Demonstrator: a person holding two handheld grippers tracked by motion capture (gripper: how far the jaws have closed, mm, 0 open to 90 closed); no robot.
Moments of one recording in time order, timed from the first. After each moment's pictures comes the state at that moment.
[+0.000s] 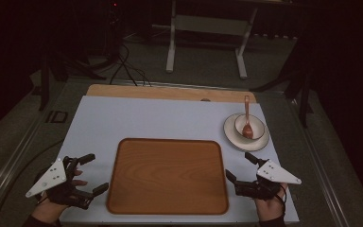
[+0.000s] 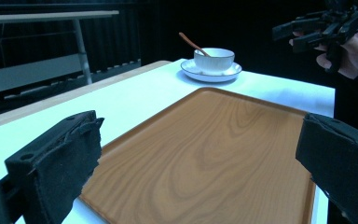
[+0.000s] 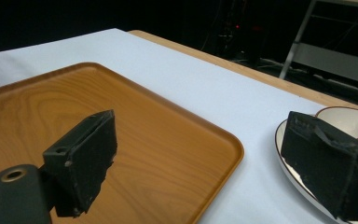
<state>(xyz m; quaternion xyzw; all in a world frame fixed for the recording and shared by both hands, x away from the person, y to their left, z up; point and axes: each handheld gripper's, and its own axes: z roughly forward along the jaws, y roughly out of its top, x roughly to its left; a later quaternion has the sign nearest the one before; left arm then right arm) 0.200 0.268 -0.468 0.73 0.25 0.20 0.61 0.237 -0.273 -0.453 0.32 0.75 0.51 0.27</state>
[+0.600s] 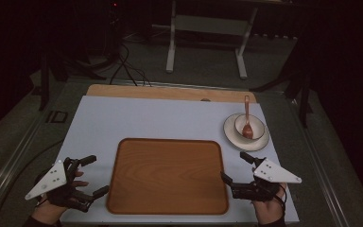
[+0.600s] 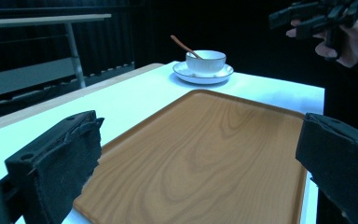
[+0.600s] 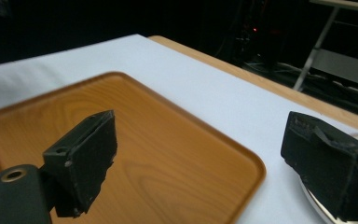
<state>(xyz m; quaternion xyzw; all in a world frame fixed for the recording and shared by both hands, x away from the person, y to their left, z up) 0.196 0.265 -0.466 0.73 0.23 0.20 0.61 0.225 -0.253 -0.421 0.29 0.76 0.52 0.25</state>
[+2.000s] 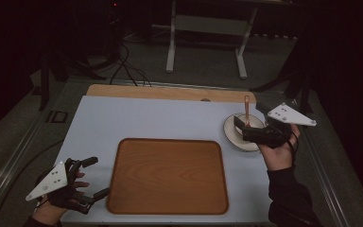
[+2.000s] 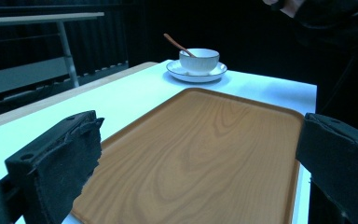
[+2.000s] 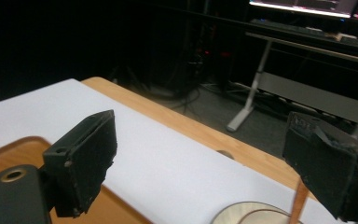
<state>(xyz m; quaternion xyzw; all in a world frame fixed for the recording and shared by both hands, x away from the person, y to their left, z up) 0.195 0.262 -0.467 0.74 0.23 0.19 0.61 0.324 -0.269 -0.345 0.33 0.72 0.52 0.32</state>
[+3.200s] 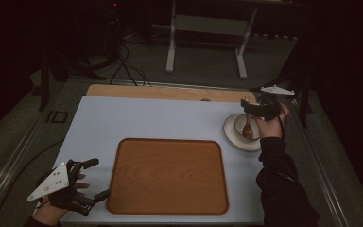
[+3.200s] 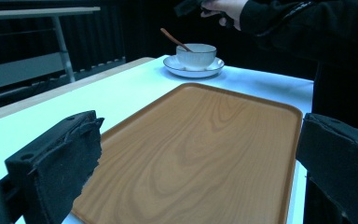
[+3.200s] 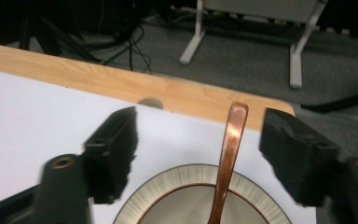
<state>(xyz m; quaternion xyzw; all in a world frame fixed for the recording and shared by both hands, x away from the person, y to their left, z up) 0.194 0.262 -0.470 0.74 0.23 0.18 0.60 0.457 -0.304 -0.403 0.50 0.71 0.40 0.29</state>
